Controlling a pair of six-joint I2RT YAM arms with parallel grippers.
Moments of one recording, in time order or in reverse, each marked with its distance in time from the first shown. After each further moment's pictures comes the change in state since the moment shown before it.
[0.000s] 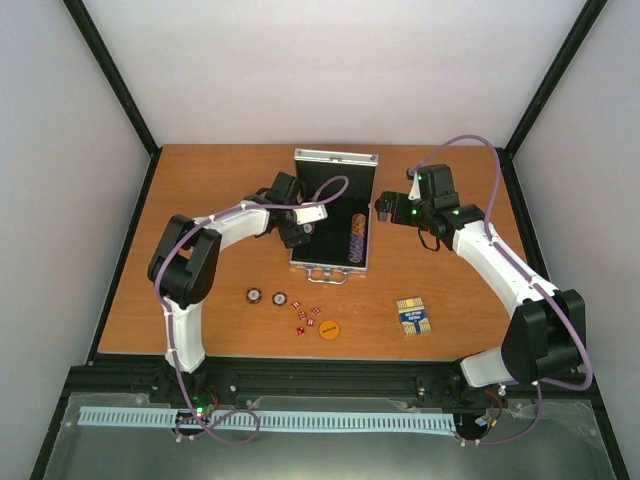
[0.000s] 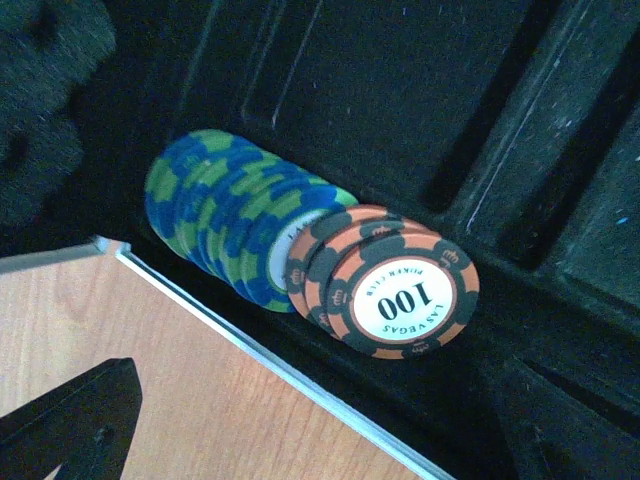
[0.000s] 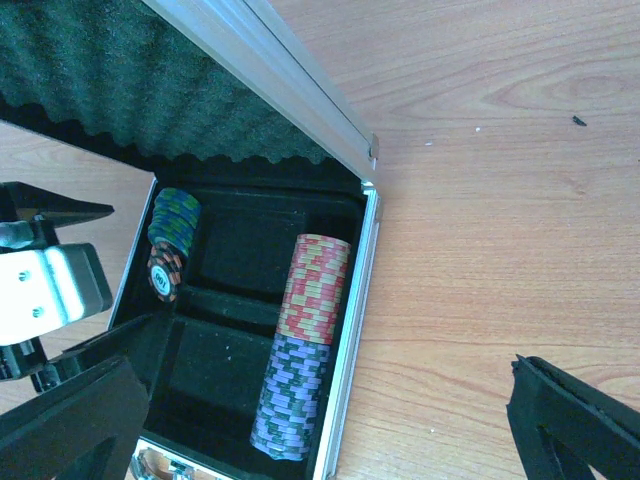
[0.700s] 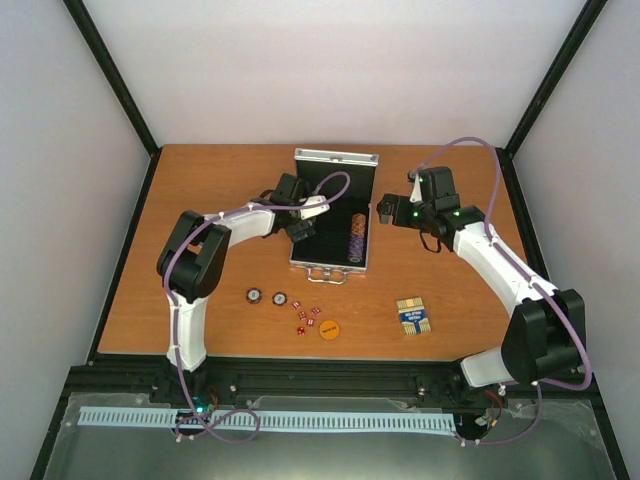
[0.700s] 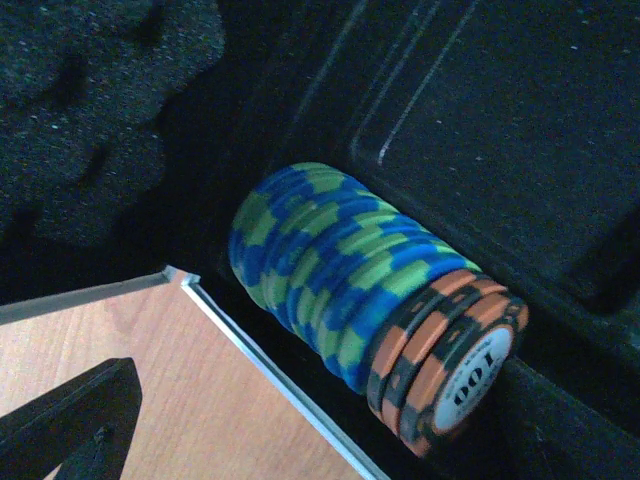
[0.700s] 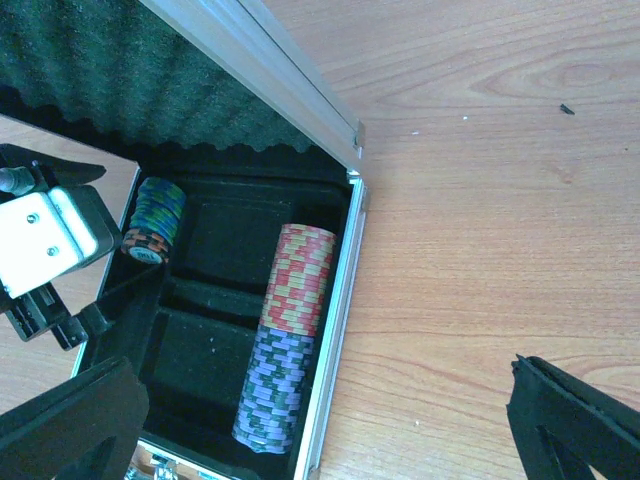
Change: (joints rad) left arm 0.000 0.080 0.012 0.145 -0.104 -0.088; right arm -0.010 -0.001 -0.019 0.002 0.000 -0.016
